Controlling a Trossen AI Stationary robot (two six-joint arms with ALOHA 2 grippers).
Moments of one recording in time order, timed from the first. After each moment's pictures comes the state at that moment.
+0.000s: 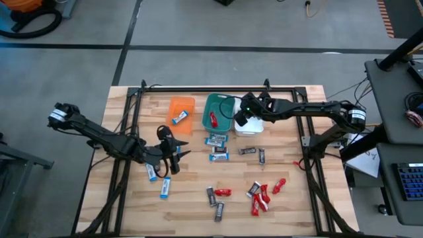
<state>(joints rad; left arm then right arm) -0.39 1.10 0.63 -0.07 -0.66 -0.29 -0.33 1.50 1.01 -0.44 0.44 0.36</state>
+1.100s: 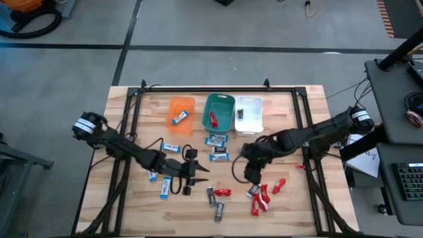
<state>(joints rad) -0.40 1.59 0.64 0.57 -0.27 -0.07 0.25 1.44 1.09 -0.67 -0.16 0.73</state>
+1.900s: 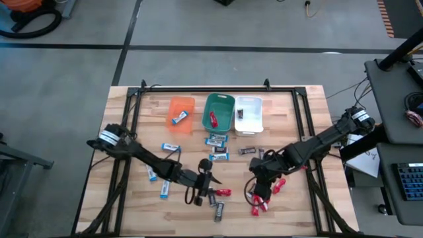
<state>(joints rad) -0.42 1.92 0.83 0.69 -0.19 0.04 0.45 1.44 1.08 -0.75 -0.12 0.93</state>
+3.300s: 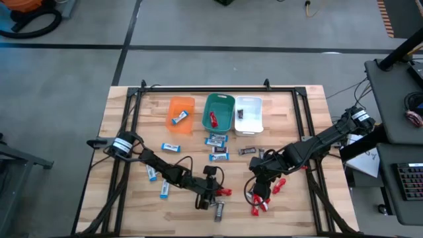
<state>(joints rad) -0.42 2.08 0.97 0.55 -0.20 -0.08 0.45 1.44 1.08 -0.75 -0.10 0.94</state>
